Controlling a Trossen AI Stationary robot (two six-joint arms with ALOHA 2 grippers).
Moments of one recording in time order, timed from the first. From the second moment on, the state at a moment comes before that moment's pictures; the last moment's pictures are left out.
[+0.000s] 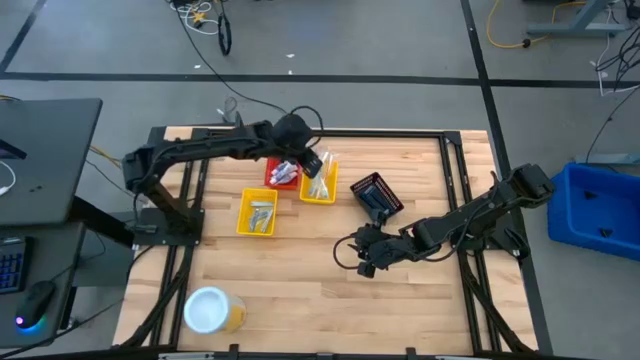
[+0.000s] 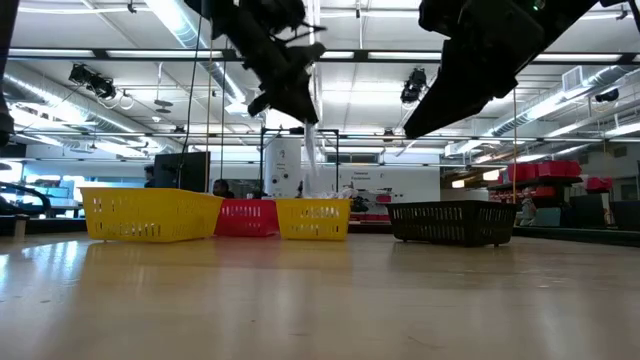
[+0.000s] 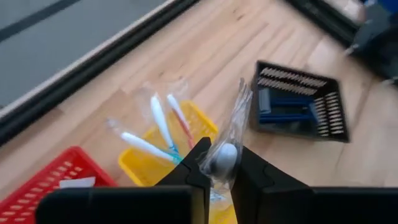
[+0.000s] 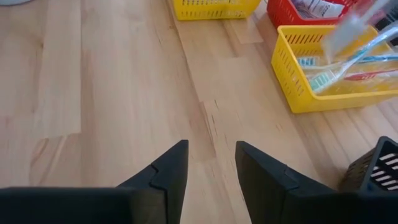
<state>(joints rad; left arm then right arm) 0.36 1.62 1.34 -0.46 -0.06 -0.37 0.41 1.52 0.89 -0.23 0.54 0.40</state>
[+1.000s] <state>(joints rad) 0.43 1.74 1.34 -0.51 -0.06 -0.43 0.41 1.52 0.89 -0.25 0.51 0.37</state>
